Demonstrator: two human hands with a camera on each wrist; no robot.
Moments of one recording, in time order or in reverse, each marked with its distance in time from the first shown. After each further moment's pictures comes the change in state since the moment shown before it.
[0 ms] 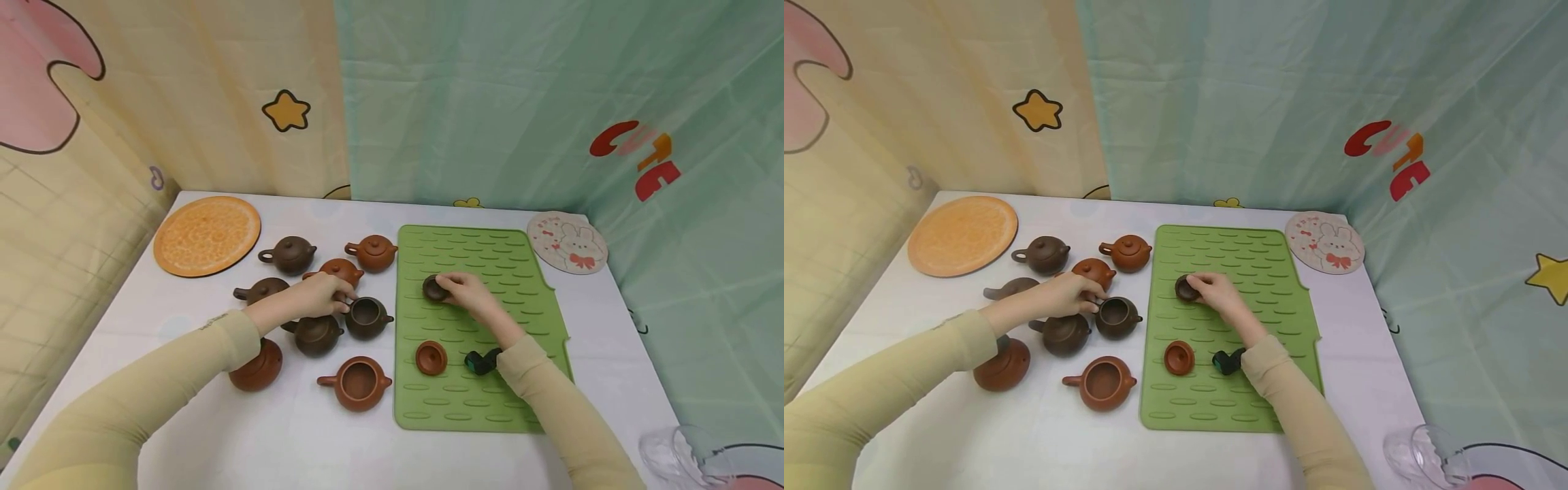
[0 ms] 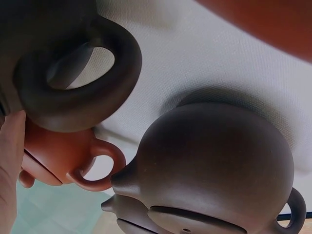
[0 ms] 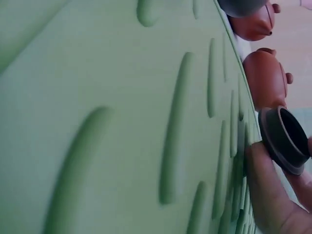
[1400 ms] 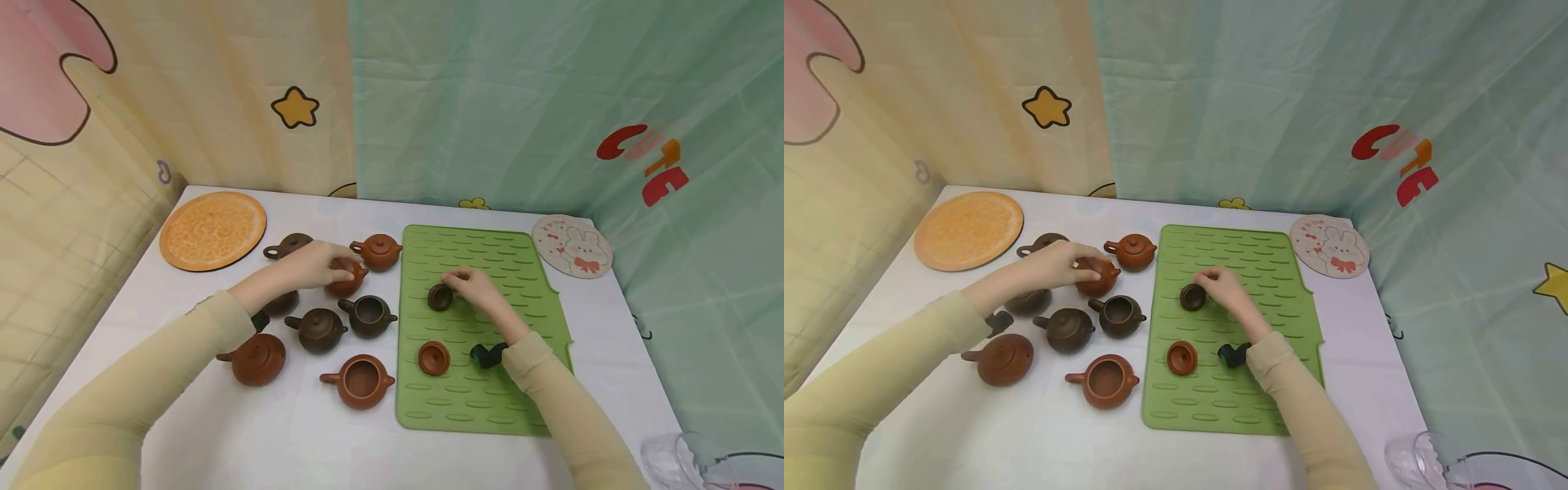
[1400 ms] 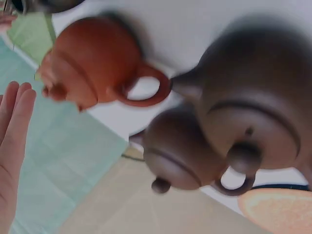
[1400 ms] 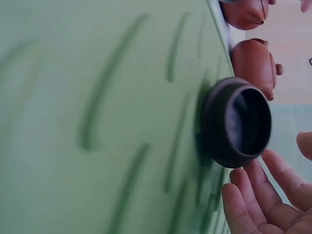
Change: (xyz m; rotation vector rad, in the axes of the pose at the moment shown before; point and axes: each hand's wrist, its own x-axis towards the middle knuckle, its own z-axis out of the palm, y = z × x) left_hand -0.002 0.008 -0.045 -0.007 0.114 -0.014; right_hand -0.002 -0.013 -0.010 -0.239 0.038 -0.041
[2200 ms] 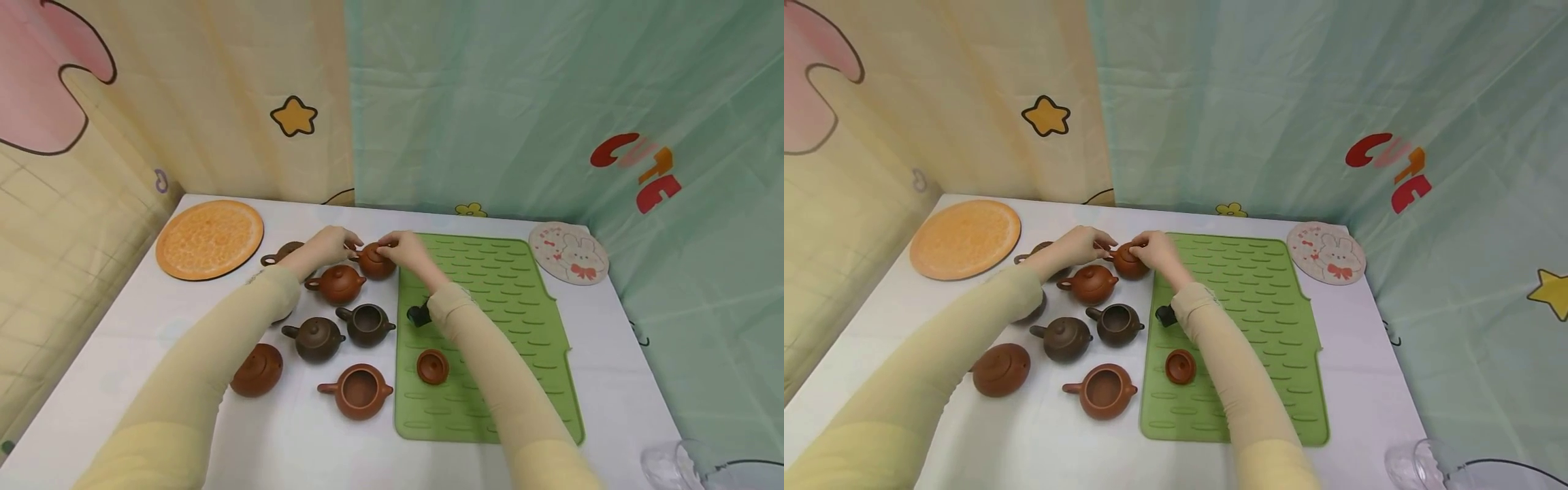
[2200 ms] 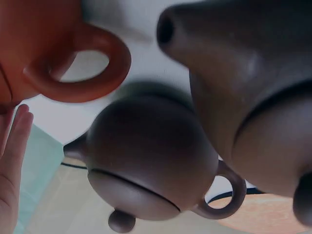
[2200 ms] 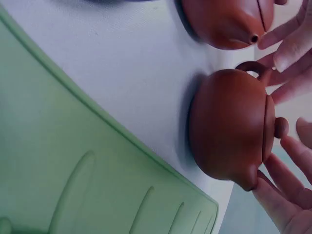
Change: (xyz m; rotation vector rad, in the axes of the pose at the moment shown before) left_hand 0.072 -0.034 0.008 0.005 0.015 -0.200; right_hand 0.075 -0.100 0.054 -0.219 0.069 -0.226
